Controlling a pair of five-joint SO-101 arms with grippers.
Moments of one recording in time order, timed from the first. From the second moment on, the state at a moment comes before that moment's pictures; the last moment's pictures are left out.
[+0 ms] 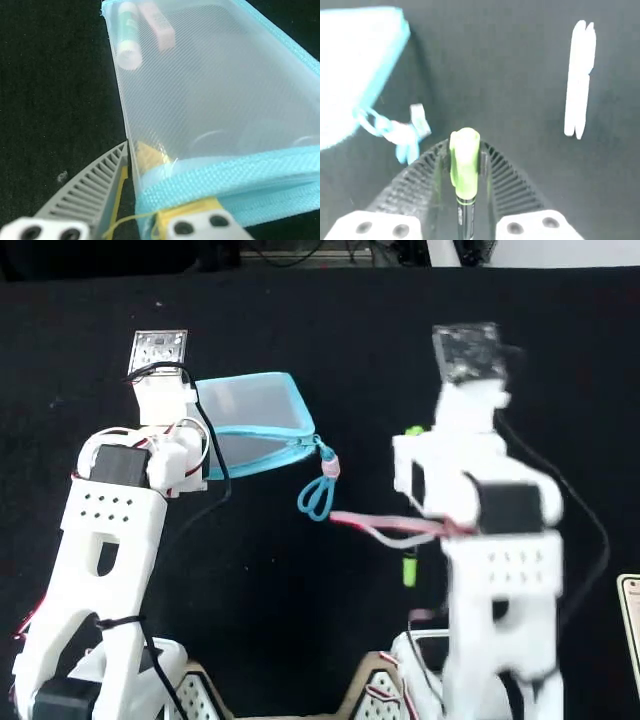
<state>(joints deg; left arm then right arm) 1.5 -28.3 31.1 66.1 5.2 -2.4 -44.9 23.2 79.3 -0.7</state>
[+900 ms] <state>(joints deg) 1.5 -28.3 31.2 66.1 5.2 -35.3 -79.9 57.3 23.9 -2.8</state>
